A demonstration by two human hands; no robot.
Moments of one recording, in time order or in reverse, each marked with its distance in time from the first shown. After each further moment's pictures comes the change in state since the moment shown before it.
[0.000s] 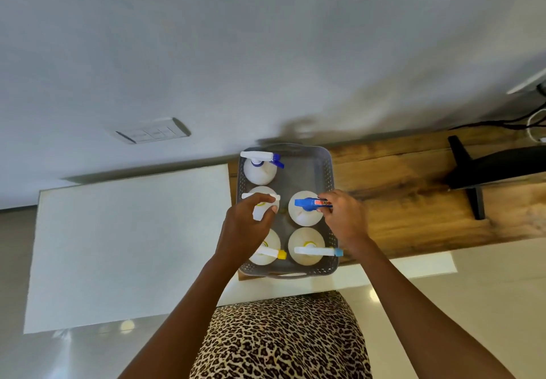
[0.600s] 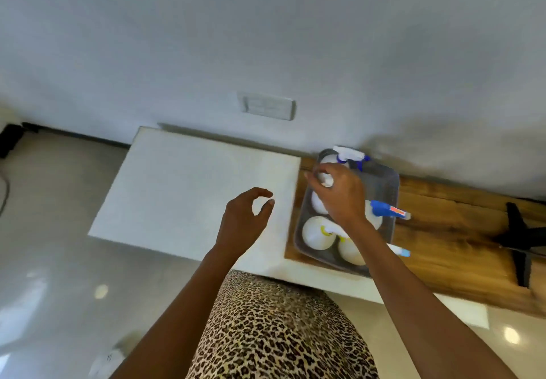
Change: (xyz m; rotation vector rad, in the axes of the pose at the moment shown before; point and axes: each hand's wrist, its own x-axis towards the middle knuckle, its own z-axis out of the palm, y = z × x) left_hand -0.119 -0.088 -0.120 -0.162 0.289 -0.142; right_hand -0.059 -0.206 -0.007 0.261 0.125 -0.330
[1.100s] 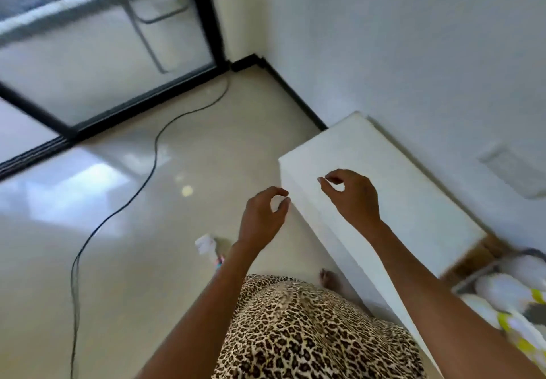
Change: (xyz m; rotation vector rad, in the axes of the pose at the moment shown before) left_hand -0.219 -0.173 -0.225 -0.087 0.688 -0.405; right_hand -0.165 -0.278 0.194 0.050 -0.592 -0.619
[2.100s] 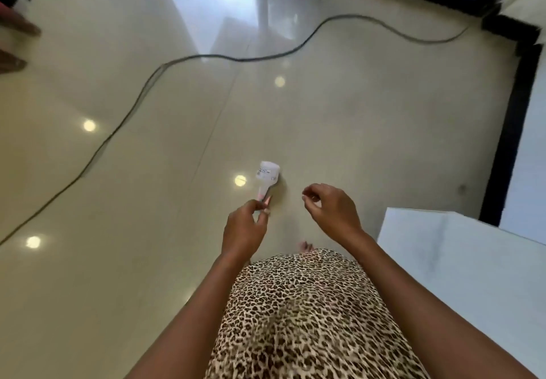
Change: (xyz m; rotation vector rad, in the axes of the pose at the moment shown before) left_hand -0.009 -0.300 -0.039 -0.324 0.477 -0.966; right_hand 0.041 -0.085 0.368 -0.299 -0.970 -0.583
